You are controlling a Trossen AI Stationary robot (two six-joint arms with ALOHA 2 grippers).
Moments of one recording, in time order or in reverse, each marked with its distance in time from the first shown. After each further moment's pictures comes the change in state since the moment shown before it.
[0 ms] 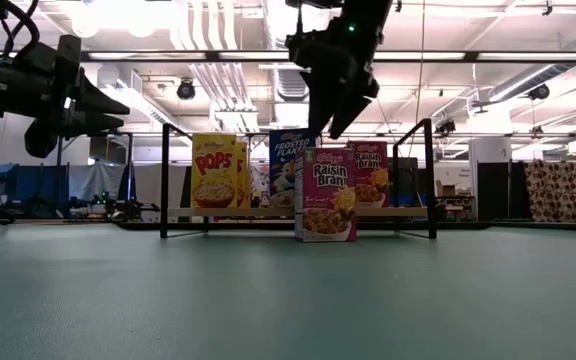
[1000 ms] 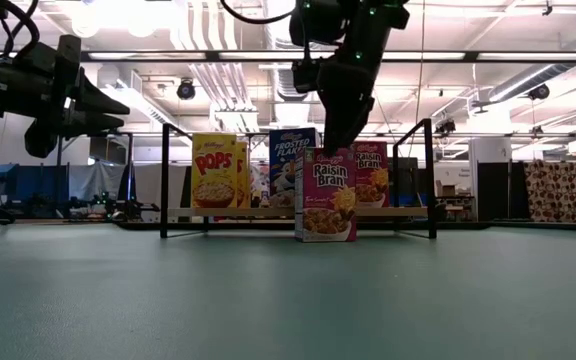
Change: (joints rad) left arm 0.000 0.000 0.000 0.000 0.000 0.000; right arm -0.124 -0.005 -0.079 0.061 -0.260 -0.315
